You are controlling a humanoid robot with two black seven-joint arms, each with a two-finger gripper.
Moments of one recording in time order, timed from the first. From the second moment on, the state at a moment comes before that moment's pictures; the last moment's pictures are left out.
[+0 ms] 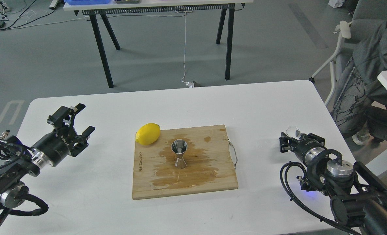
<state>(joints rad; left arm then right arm) -0.44 0.47 -0.73 -0.73 0.62 -0.49 -0.49 0.23 -0.20 1.27 0.96 0.53 -0.18 0.01</state>
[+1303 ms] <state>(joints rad) -0.47 0.46 -0.73 -0.73 0.62 -0.49 -0.49 0.22 -0.20 1.26 0.96 0.53 -0.18 0.00</state>
